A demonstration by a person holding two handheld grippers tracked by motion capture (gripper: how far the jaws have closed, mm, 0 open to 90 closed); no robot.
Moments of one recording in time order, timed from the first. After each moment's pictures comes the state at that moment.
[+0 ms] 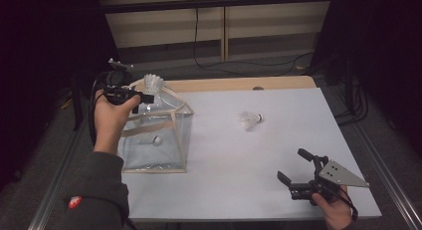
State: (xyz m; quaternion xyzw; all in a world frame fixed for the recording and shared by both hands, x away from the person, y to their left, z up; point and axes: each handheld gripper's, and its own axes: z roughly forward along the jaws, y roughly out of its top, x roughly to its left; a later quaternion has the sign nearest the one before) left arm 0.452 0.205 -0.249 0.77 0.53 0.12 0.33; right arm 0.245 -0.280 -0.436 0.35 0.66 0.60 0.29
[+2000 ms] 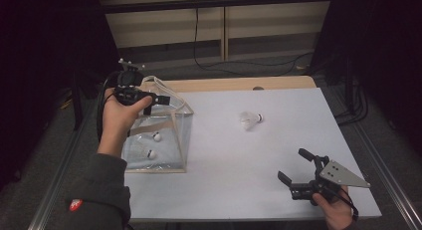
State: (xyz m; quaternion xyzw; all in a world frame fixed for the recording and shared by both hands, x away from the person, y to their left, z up) left arm 0.445 0.175 -0.245 0.79 0.48 0.09 0.36; right arm 0.244 -0.281 -0.435 0.35 0.66 0.60 0.29
